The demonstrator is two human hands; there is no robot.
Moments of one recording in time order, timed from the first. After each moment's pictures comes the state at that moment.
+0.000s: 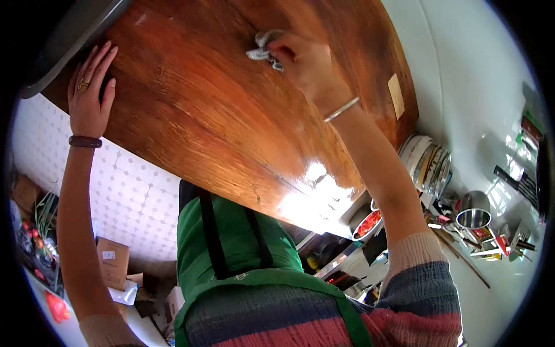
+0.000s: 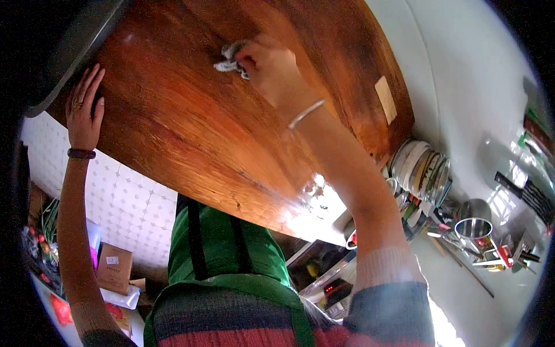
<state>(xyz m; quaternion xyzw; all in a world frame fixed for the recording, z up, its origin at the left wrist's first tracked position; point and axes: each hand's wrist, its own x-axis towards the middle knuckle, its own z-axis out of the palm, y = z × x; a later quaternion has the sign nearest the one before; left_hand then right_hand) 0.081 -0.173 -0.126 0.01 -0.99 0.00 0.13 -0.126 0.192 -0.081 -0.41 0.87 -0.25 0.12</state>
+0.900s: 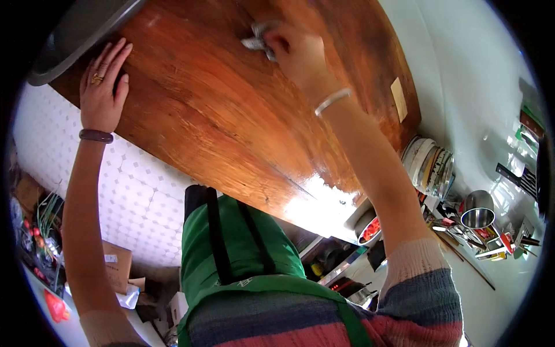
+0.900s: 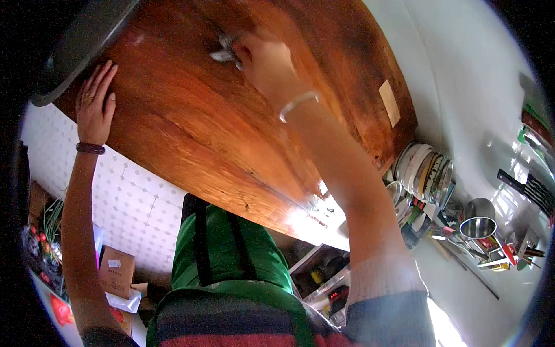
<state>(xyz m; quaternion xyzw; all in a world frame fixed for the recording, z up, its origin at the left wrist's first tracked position) 0.084 -0.173 -0.126 0.02 -0.99 0.01 0.13 -0.127 0.141 -0.091 -0.39 0.88 -0.28 0.06</state>
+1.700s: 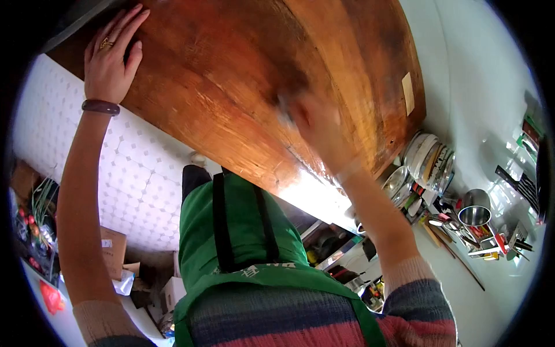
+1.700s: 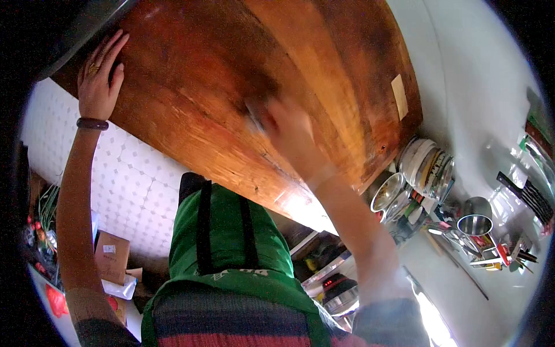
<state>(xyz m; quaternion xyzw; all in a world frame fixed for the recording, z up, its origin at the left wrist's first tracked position) 0.085 -0.180 -0.133 0.01 -0.99 0.02 0.14 -0.013 0.218 -0.076 -0.33 0.90 -0.19 0.20</state>
